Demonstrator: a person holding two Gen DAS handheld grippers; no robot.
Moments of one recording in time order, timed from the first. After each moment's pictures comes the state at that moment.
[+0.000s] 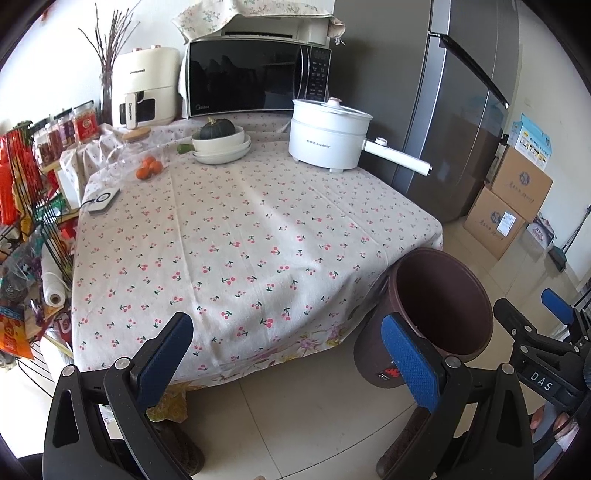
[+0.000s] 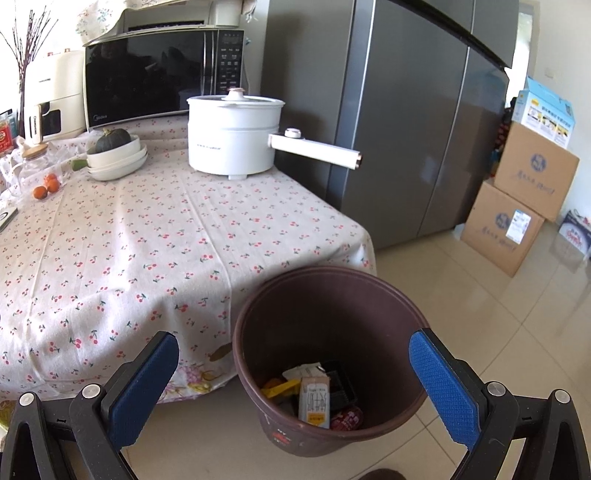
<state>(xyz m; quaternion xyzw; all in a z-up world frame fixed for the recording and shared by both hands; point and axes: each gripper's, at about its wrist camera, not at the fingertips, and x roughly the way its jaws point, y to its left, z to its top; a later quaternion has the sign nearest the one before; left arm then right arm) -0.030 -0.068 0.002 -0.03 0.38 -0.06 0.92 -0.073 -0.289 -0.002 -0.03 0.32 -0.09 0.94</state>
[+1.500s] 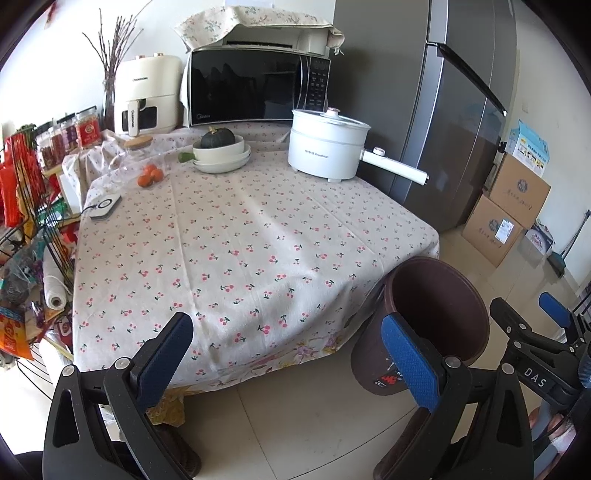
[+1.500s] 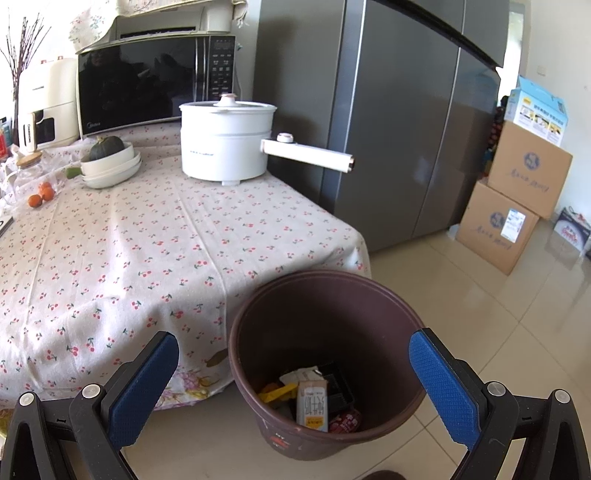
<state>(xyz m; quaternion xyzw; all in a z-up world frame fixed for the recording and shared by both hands) -0.036 -0.069 0.009 -0.03 0.36 -0.06 0.93 -0.073 -0.295 0.001 -0.02 0.31 -0.10 0.95</state>
